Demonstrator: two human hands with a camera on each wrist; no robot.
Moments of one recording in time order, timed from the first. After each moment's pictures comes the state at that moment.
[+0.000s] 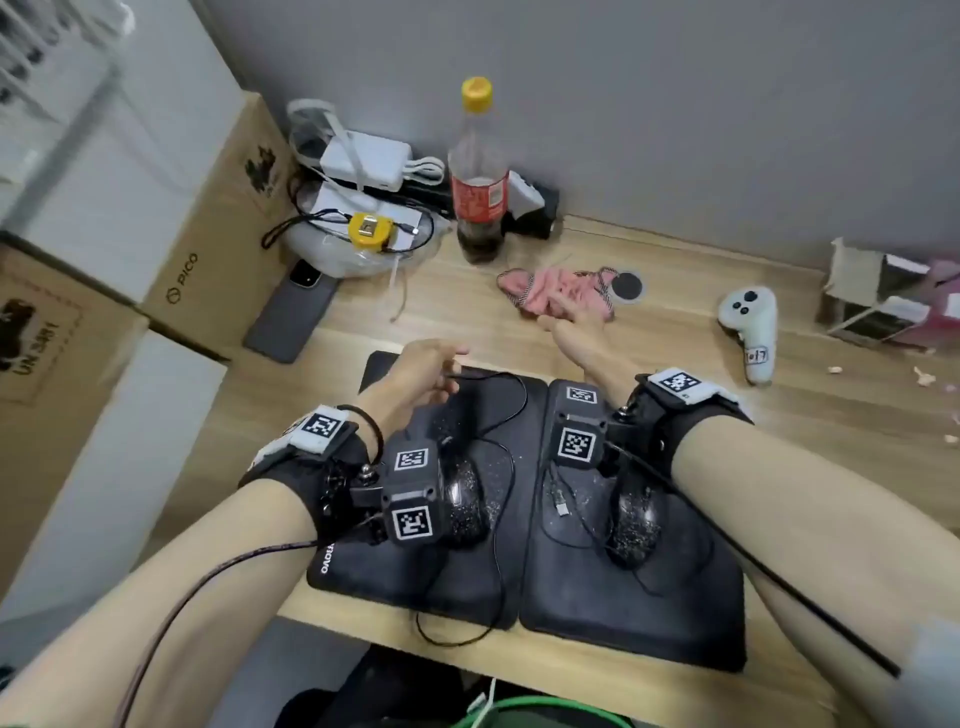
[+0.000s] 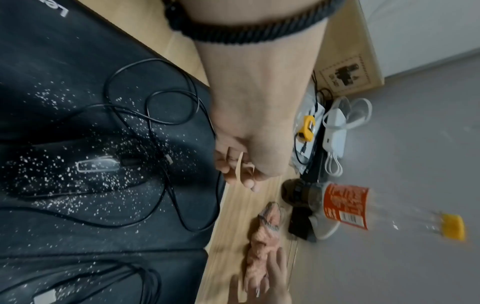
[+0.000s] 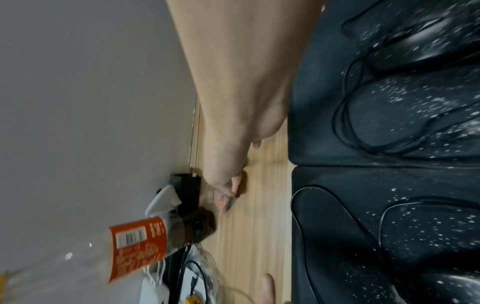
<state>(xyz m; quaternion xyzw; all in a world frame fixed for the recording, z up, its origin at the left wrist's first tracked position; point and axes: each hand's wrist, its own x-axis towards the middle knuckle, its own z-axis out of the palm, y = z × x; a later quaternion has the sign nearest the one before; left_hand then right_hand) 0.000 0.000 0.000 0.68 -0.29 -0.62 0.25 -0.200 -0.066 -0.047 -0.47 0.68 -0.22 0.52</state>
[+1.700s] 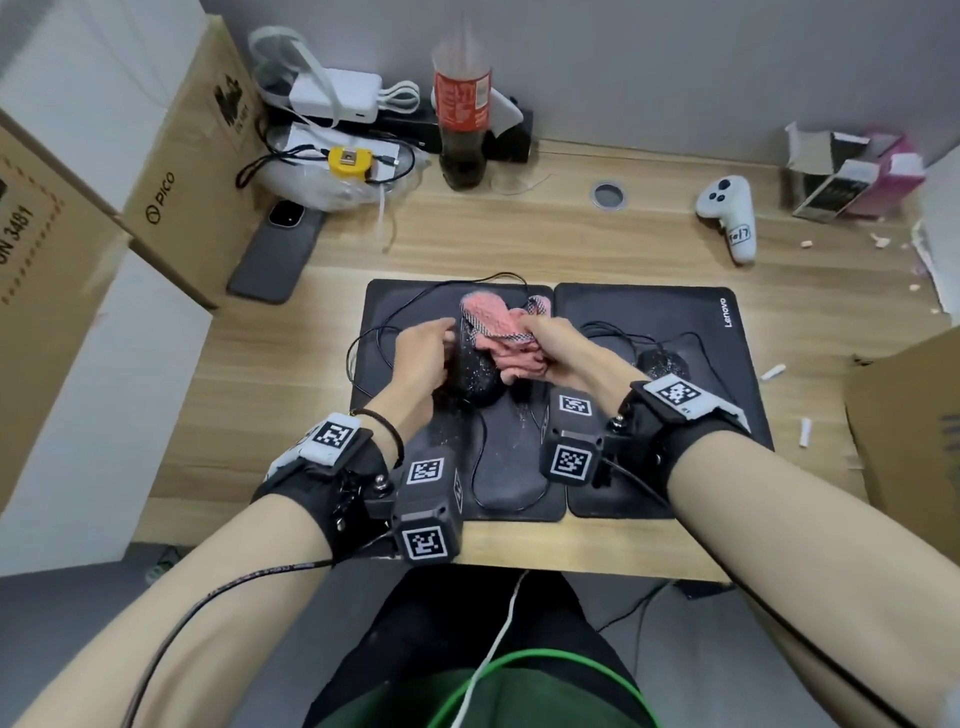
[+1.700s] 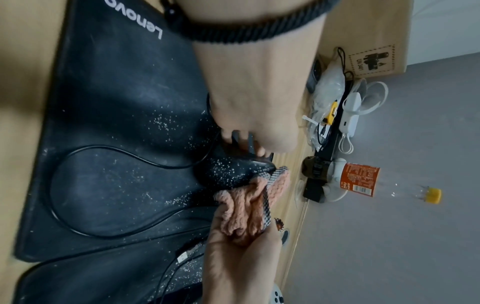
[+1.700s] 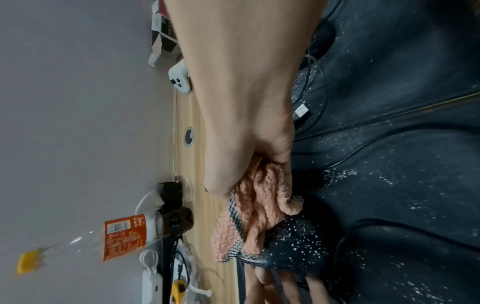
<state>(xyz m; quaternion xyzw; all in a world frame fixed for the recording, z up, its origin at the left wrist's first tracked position) 0.011 0.100 -0.037 0.65 -0.27 -0.61 0.37 -0.142 0.083 -0.045 -0.22 0.57 -0.30 0.73</state>
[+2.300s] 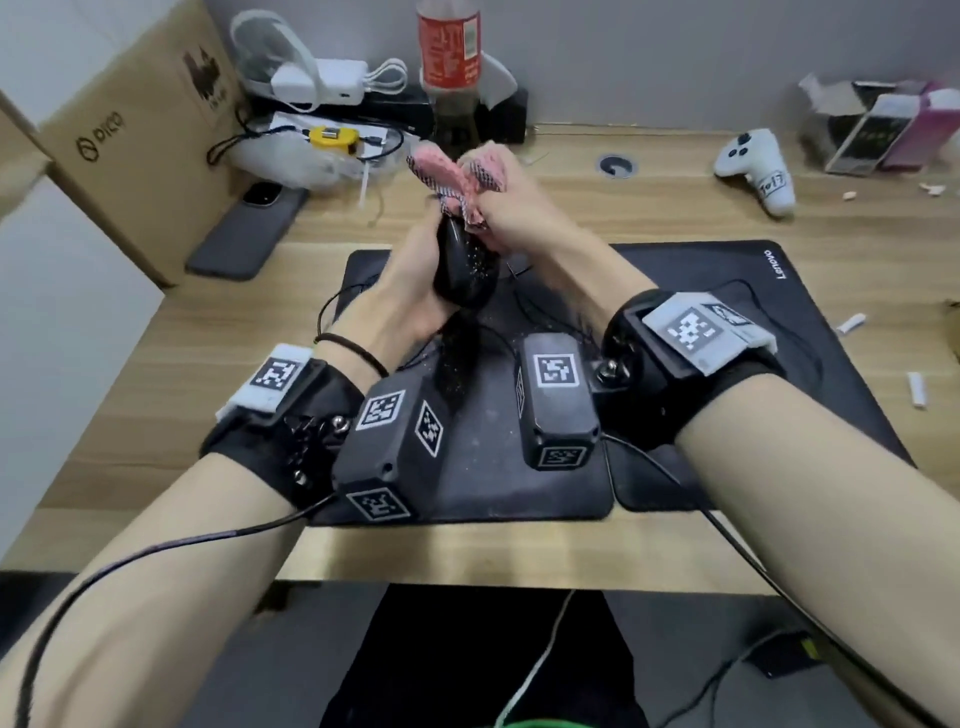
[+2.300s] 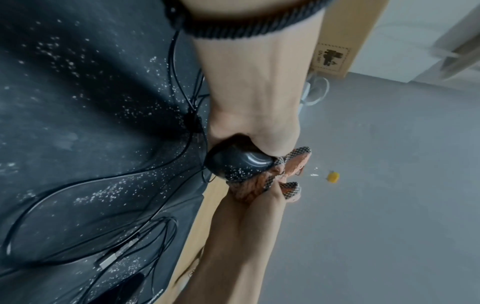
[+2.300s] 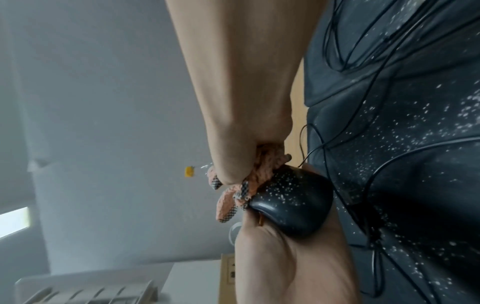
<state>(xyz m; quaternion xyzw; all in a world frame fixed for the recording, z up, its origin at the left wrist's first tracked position) 0.005 0.061 -0.067 0.39 -0.30 -0.75 0.44 -0.102 0.030 -0.048 -0.60 0.58 -0.37 0.40</state>
